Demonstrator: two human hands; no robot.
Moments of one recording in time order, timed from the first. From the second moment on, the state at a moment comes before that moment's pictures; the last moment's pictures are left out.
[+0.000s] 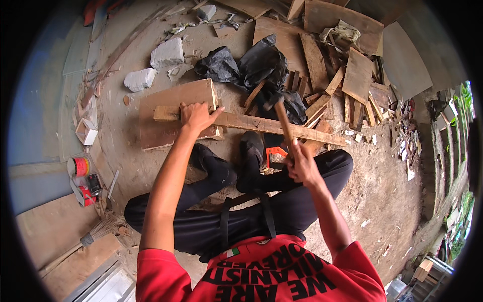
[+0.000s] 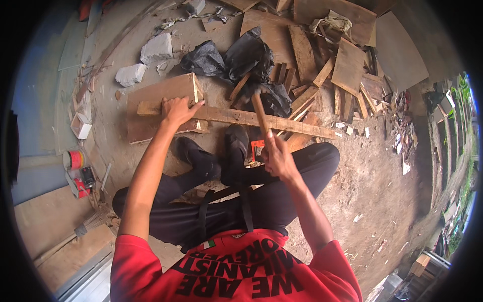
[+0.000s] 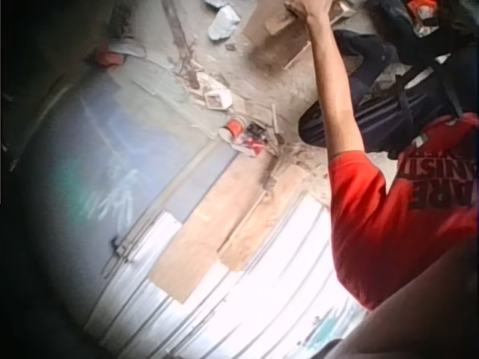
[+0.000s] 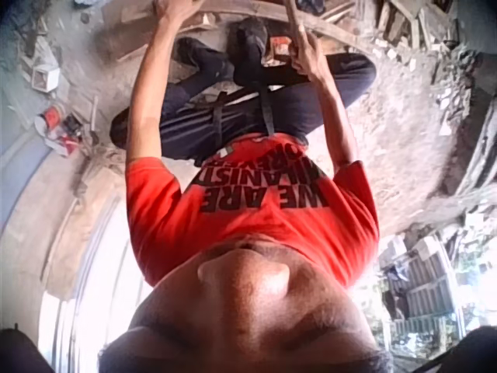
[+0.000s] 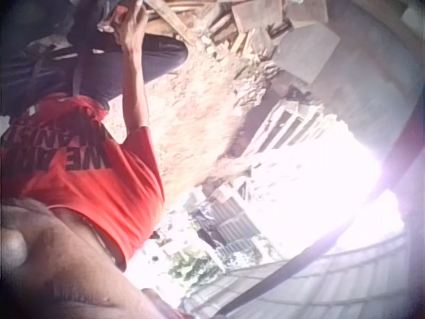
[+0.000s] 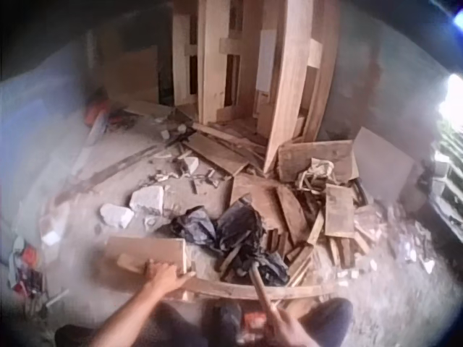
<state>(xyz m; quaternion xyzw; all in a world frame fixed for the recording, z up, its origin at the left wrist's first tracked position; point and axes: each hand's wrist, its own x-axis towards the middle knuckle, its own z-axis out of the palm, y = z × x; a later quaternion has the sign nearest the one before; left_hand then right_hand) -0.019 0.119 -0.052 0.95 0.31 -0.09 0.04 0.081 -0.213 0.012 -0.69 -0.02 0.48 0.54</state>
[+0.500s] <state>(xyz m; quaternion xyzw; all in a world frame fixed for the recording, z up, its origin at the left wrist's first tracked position) -0.010 0.113 -0.058 0.94 0.32 -0.05 0.05 0.149 -0.193 0.055 -0.67 -0.08 0.48 0.56</state>
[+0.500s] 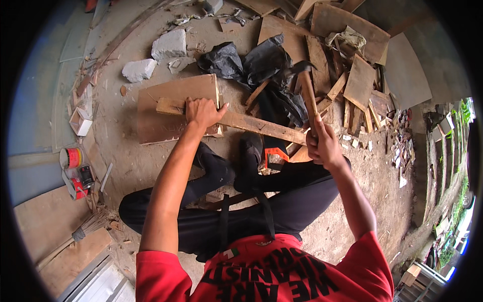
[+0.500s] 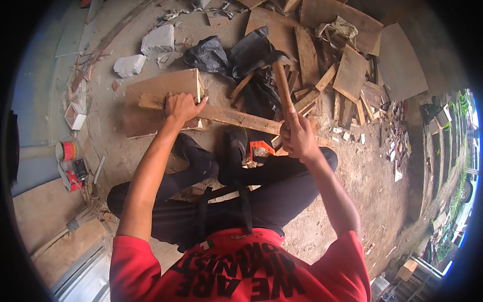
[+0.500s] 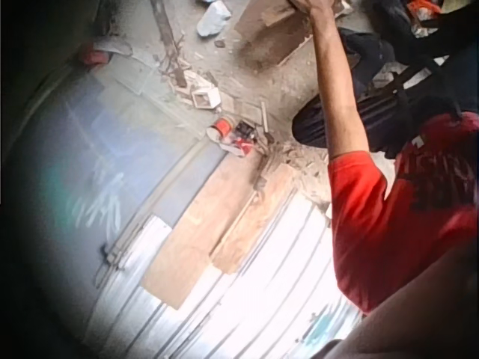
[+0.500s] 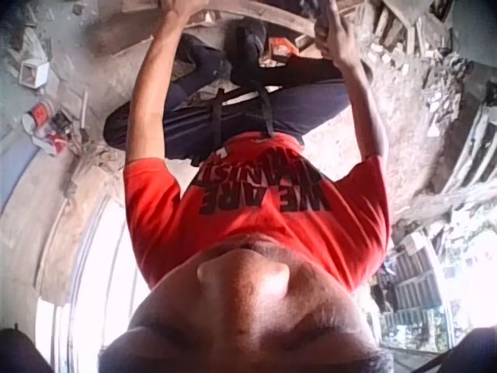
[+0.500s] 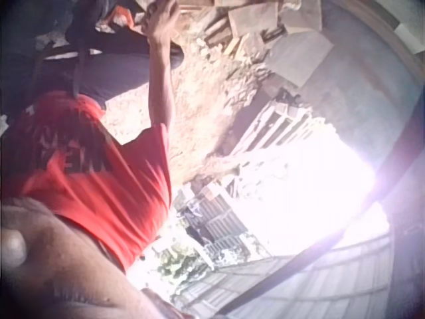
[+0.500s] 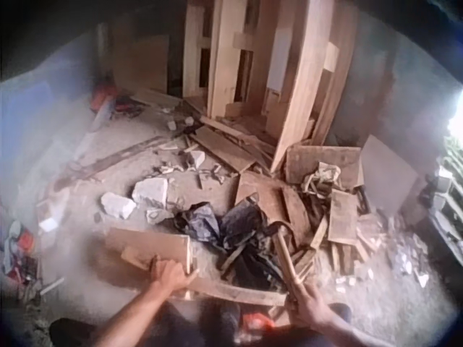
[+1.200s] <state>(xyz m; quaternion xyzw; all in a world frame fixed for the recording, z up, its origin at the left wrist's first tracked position) -0.007 0.116 -0.075 0.93 0.35 -0.02 0.03 0.092 -0.221 0.052 -0.69 -0.07 0.56 0.46</state>
